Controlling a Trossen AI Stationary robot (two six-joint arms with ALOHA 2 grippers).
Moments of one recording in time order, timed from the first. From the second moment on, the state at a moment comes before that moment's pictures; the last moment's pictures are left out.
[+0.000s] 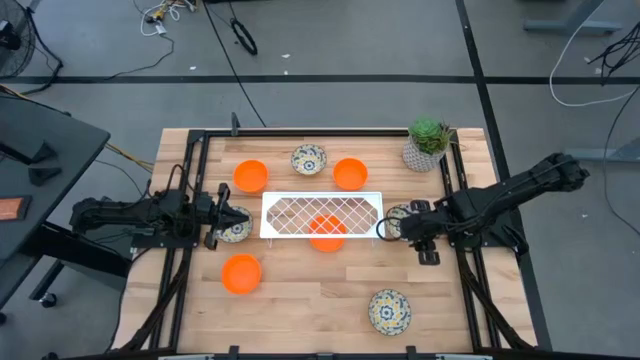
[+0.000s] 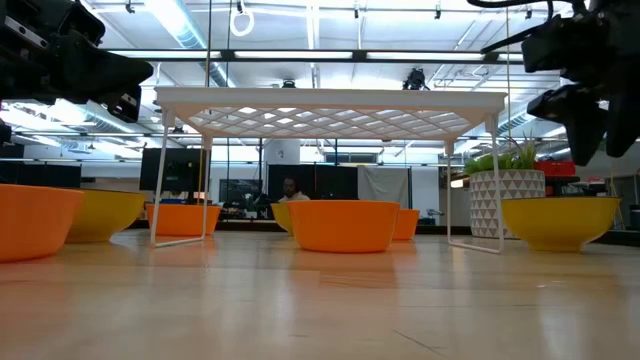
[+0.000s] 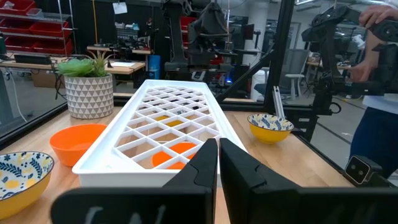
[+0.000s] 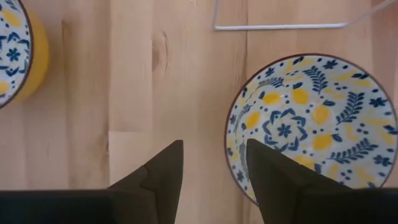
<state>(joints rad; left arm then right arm) -0.03 0.03 0.01 0.08 0.05 -0.09 0.32 1.07 0.74 -0.94 0.02 0.31</state>
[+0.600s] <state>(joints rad) -0.03 0.03 0.01 0.08 0.05 -0.09 0.20 1.06 0.84 -1.01 0.06 0.19</state>
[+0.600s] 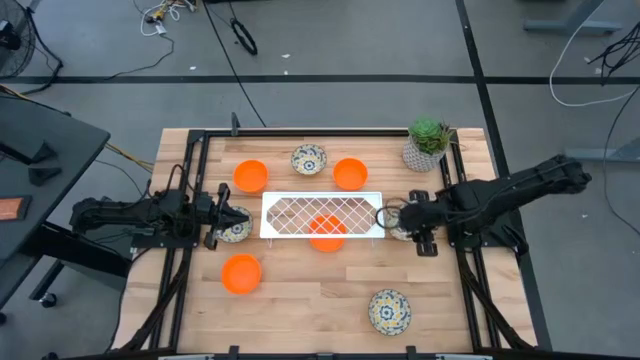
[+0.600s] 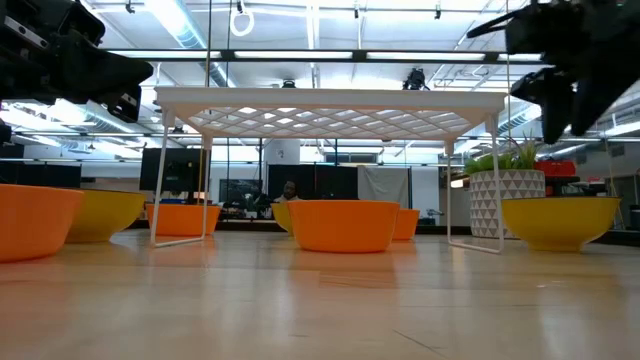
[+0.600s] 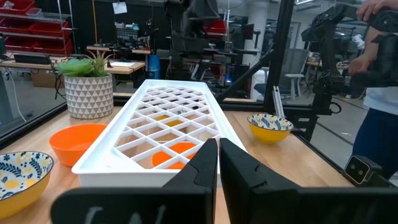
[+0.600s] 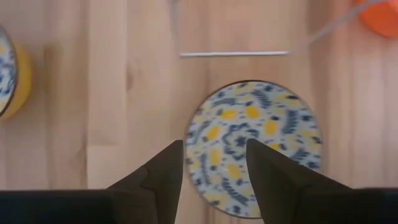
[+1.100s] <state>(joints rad) -0.03 0.03 0.01 0.08 0.05 -0.09 -0.17 1.06 0.86 -1.06 0.06 0.09</state>
